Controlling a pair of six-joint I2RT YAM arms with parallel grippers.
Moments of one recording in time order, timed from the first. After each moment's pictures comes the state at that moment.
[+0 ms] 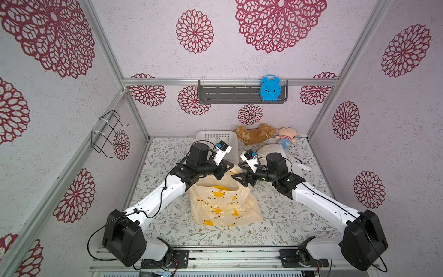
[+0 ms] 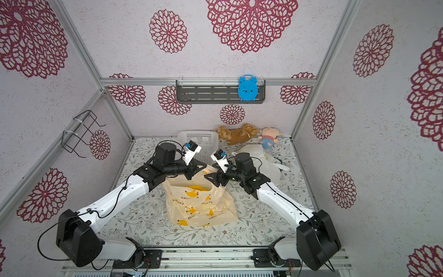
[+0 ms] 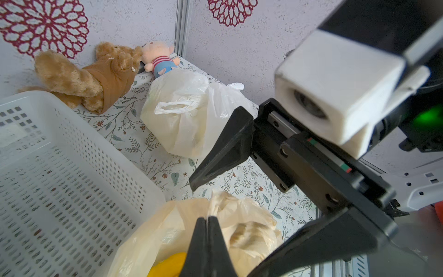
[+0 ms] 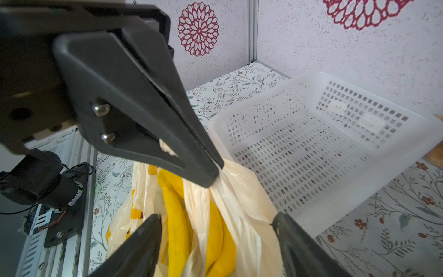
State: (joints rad) left arm -0.55 1.42 1.18 -0.25 0.51 0.00; right arm 0.58 1.34 0.97 -0.02 -0.56 -0.06
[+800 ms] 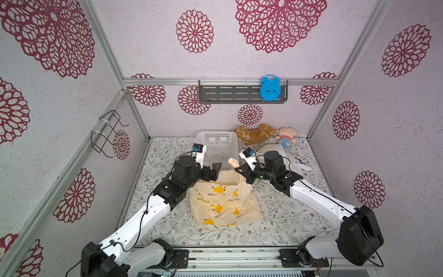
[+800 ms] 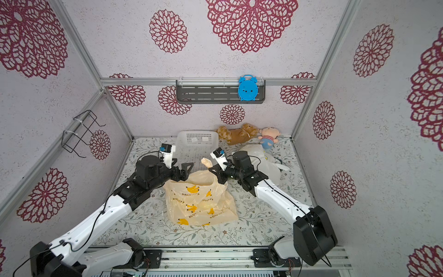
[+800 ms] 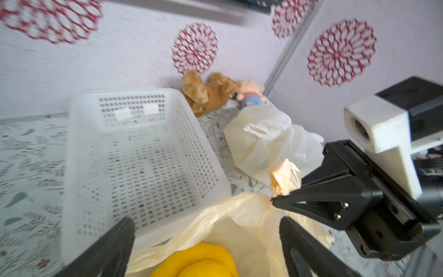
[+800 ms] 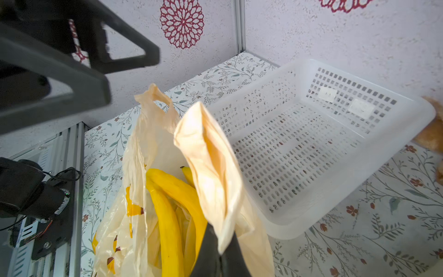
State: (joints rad) left arm -0.55 1.02 0.89 -0.20 -0.08 -0.31; right arm 0.58 1.38 1.00 -0.06 -0.49 -0.03
